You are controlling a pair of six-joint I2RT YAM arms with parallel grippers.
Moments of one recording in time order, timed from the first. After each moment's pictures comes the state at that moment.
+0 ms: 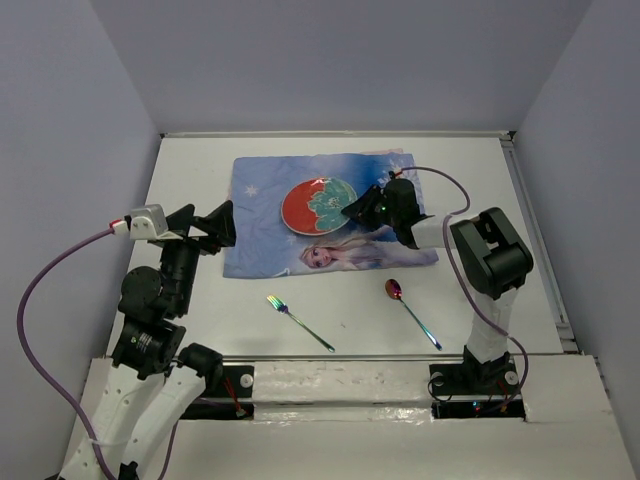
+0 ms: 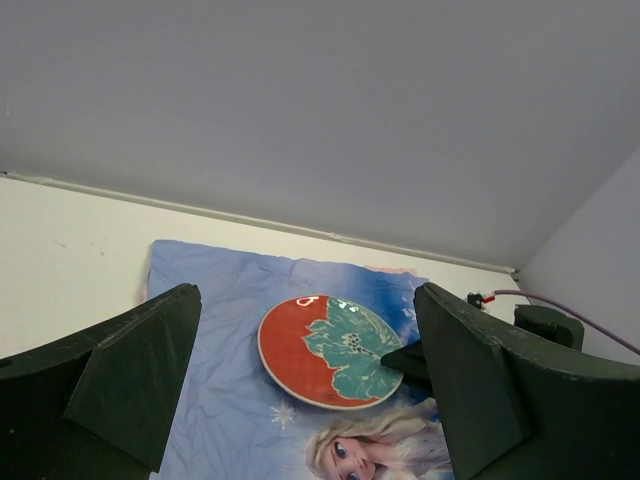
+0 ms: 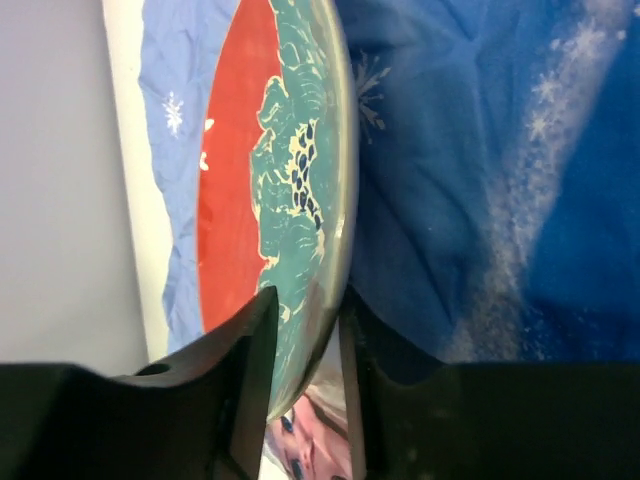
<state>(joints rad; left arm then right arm) -0.40 0.42 0.72 -0.07 -0.28 -0.33 0.42 1.97 1.03 0.49 -0.29 1.00</state>
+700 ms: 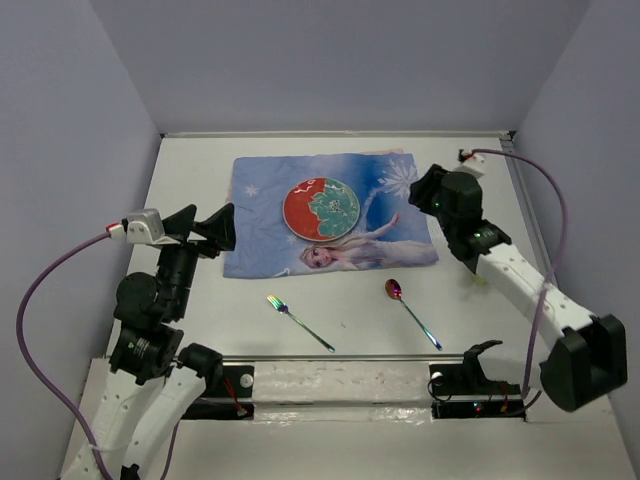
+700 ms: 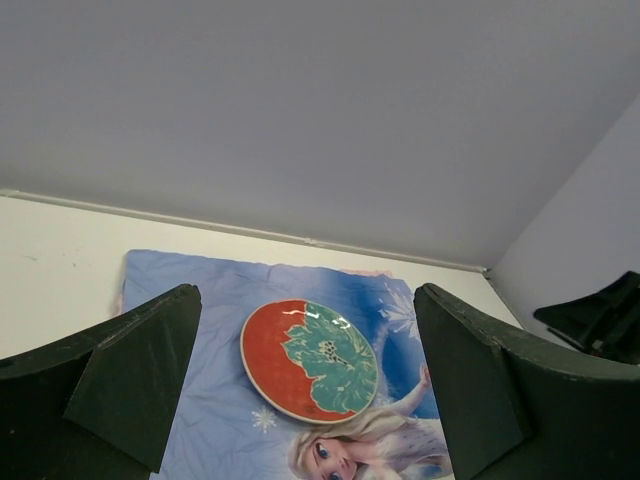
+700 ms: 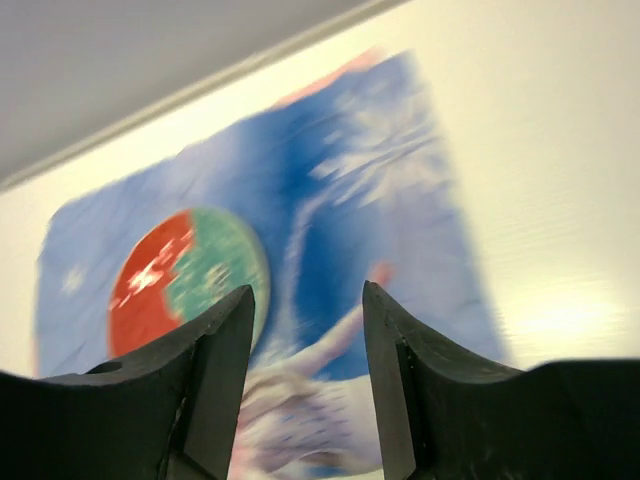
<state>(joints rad) -0.39 0.40 0.72 -0.07 -0.22 -0.35 0.39 1.25 0.93 -0.02 0.31 0.57</state>
